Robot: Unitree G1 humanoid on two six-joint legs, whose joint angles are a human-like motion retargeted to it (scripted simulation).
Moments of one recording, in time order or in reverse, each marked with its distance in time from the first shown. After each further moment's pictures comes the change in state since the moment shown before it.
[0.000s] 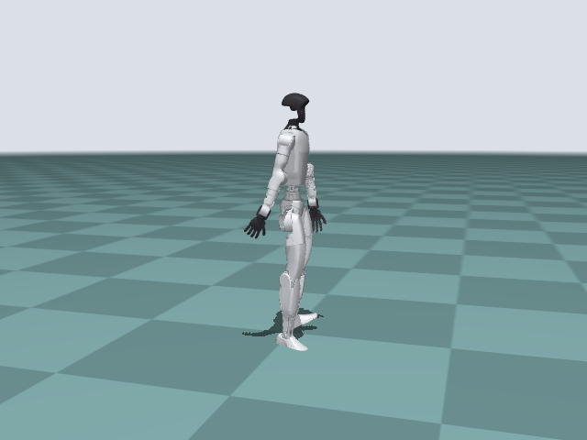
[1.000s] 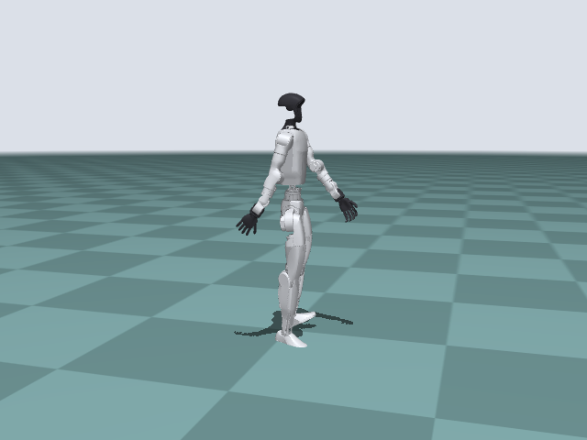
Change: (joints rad) left arm -0.357 -0.119 -0.158 -0.111 0.094 -0.081 0.024; right arm 0.107 -0.003 0.018 0.000 0.130 0.114 -0.015; waist -0.019 -0.005 -0.061; left_leg 0.016 0.066 0.009 0.005 0.023 -0.066; right_leg 0.056 0.090 -0.046 -0.051 -0.042 -0.031
